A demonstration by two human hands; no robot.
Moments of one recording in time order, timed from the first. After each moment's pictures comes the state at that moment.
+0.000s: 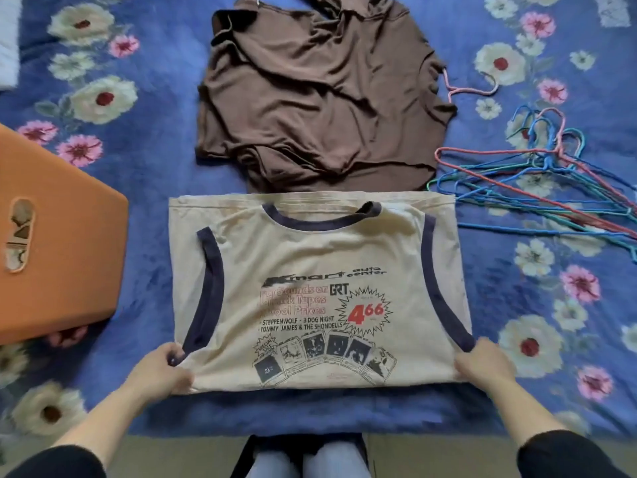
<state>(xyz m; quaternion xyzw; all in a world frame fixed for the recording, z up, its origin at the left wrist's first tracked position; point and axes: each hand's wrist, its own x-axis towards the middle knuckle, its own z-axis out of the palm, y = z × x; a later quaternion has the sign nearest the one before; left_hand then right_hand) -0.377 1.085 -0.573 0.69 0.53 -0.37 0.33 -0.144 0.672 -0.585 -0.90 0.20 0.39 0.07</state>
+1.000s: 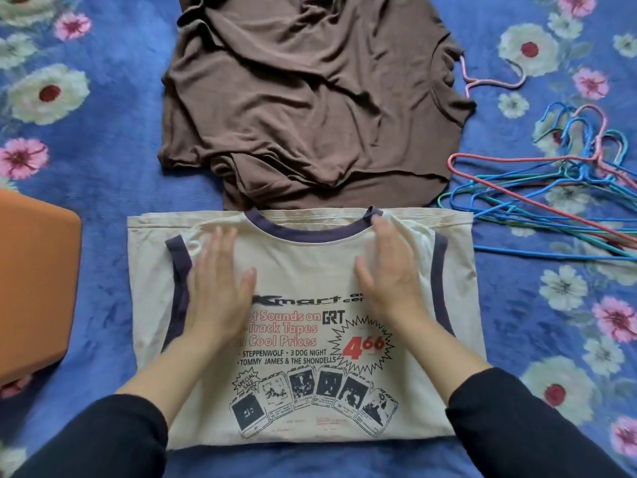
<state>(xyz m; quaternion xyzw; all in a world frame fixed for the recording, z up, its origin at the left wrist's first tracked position) -0.205 1.053 -0.625 0.91 0.31 -0.01 0.28 -0.062 0.842 -0.626 -0.93 -0.22 0.12 0.26</state>
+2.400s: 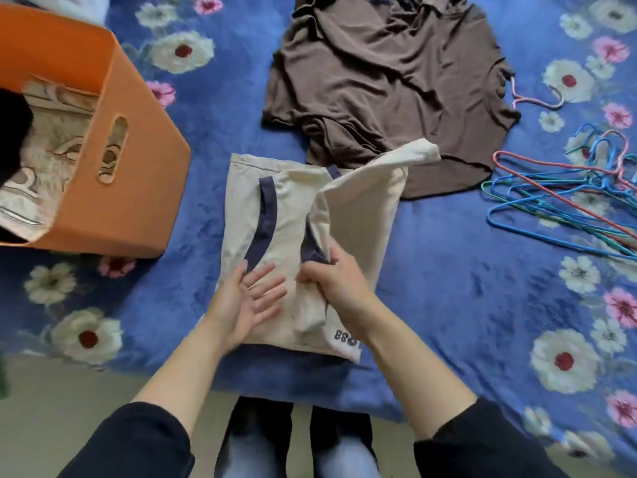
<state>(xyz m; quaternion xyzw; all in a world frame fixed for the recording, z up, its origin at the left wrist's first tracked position) -0.341 1.038 -0.567 0.29 0.53 -0.06 0.79 -0.225 0.922 -0.511 -0.62 -0.03 0.51 0.59</state>
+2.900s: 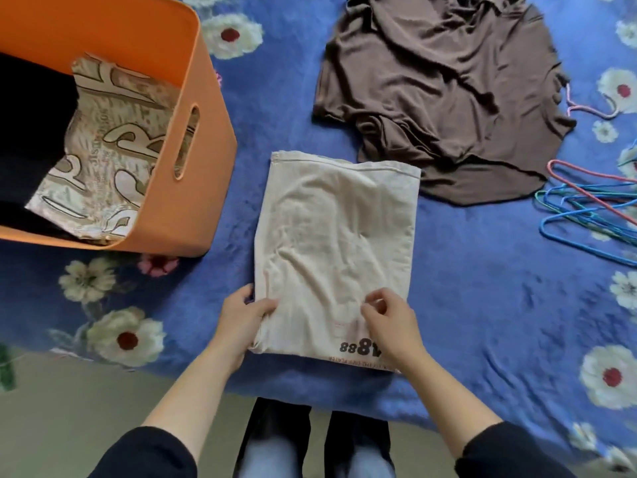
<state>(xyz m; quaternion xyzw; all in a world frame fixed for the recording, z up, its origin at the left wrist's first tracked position) -0.404 1.090 -0.602 0.51 0.59 -0.03 0.63 -0.268 0.913 -0.593 -0.87 -0.02 0.38 0.32</state>
